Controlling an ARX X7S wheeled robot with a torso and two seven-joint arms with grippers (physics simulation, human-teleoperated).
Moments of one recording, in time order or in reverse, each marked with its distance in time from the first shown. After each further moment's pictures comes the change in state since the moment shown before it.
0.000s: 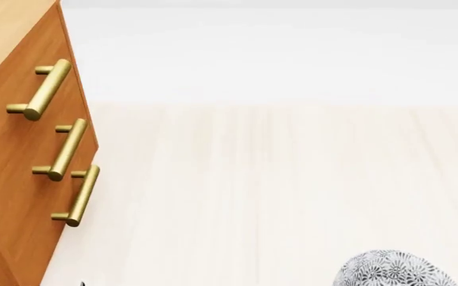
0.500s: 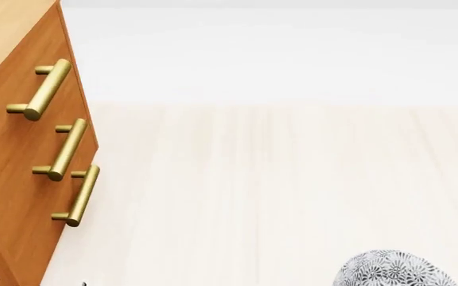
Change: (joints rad) left arm -0.009 -0.009 0.013 -0.010 -0.009 0.001 -0.009; right arm -0.076 0.002 0.070 -0.155 0.101 0.021 0.061
